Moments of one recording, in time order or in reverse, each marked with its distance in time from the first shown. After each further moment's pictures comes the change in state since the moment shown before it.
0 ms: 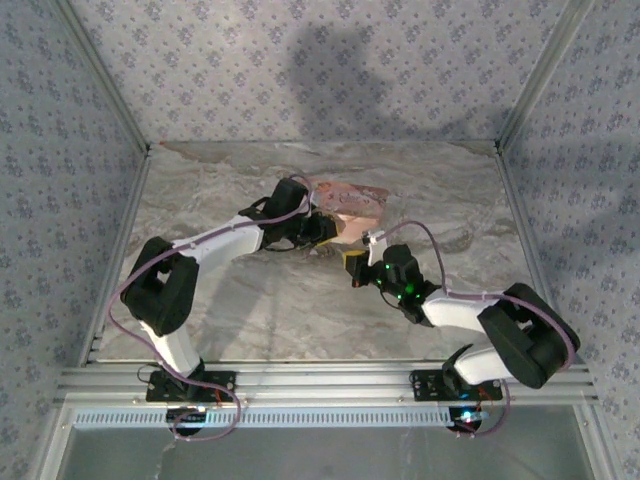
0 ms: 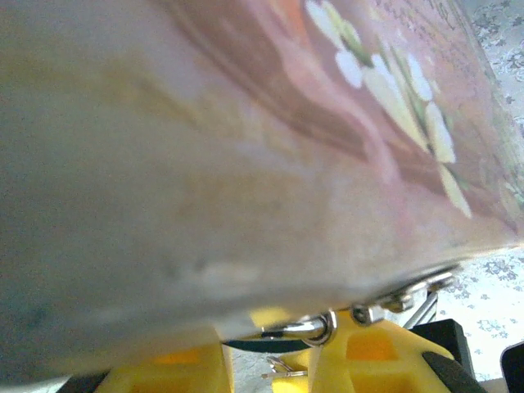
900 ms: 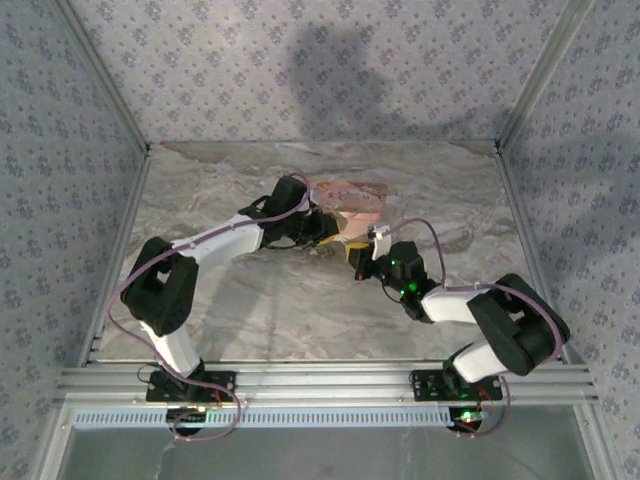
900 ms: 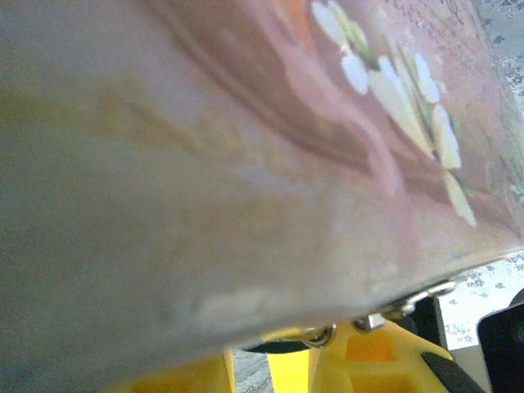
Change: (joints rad) left arm 0.000 0.000 0.011 0.008 0.023 -0.079; right arm -0.071 0.079 -0.007 0.158 -0.058 -0.003
